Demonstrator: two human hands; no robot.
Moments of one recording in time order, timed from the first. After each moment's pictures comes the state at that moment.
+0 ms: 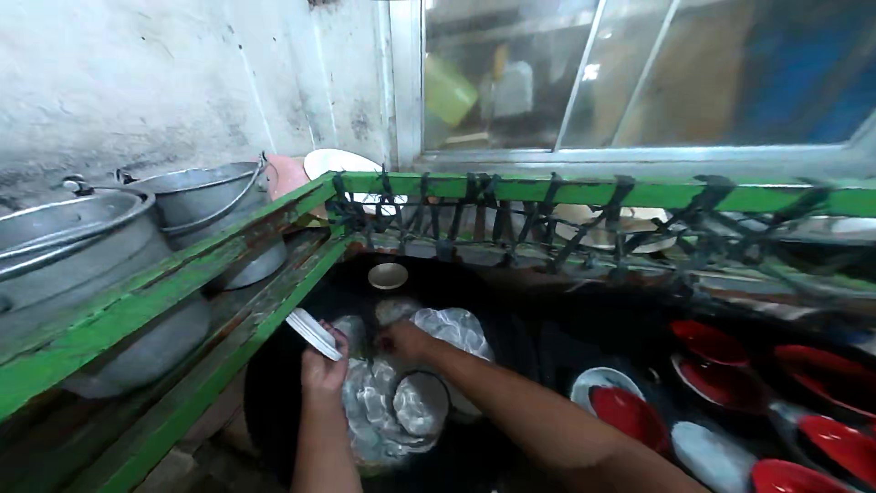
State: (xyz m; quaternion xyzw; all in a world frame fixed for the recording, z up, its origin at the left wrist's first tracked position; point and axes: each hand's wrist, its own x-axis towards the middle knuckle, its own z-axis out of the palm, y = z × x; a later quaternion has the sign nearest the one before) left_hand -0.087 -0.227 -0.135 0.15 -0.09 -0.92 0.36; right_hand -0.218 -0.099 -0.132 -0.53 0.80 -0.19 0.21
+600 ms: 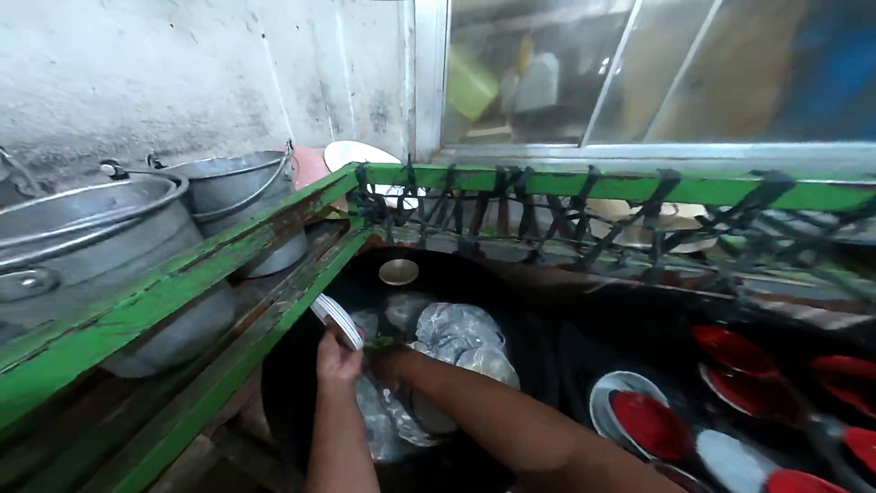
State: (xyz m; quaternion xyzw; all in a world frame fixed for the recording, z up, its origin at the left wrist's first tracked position) left_hand -0.089 -0.229 -0.133 0.23 -0.16 -0.89 0.35; right_hand -0.149 -0.129 -0.125 -0.54 0.80 0.03 0.27
